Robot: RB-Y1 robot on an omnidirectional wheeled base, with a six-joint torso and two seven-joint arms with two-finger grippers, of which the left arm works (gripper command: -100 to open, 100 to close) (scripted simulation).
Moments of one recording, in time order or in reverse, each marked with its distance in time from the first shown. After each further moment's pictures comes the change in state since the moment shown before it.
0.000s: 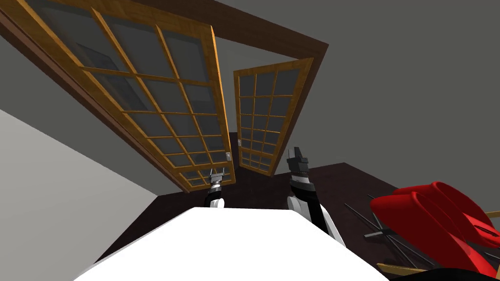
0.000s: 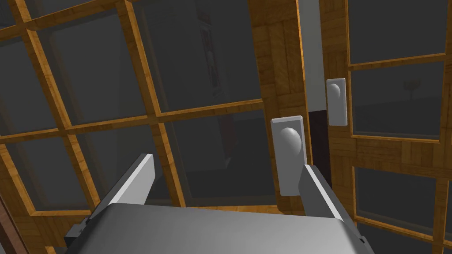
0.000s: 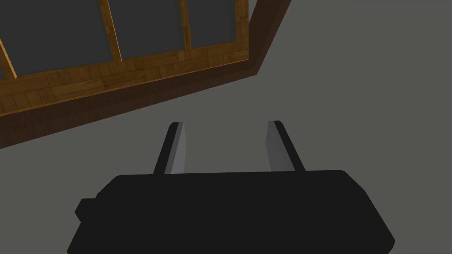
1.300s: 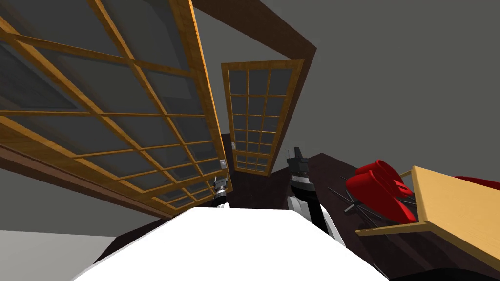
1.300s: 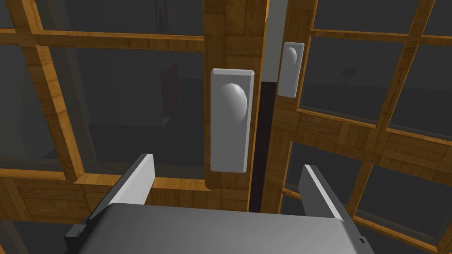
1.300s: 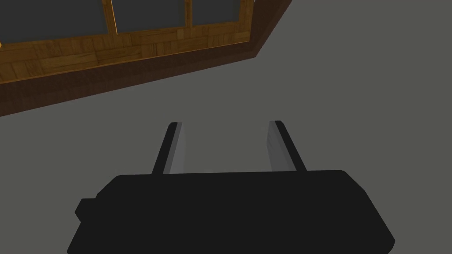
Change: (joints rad) arm -0.076 -0.072 -0.041 0.276 0.103 -0.077 0.173
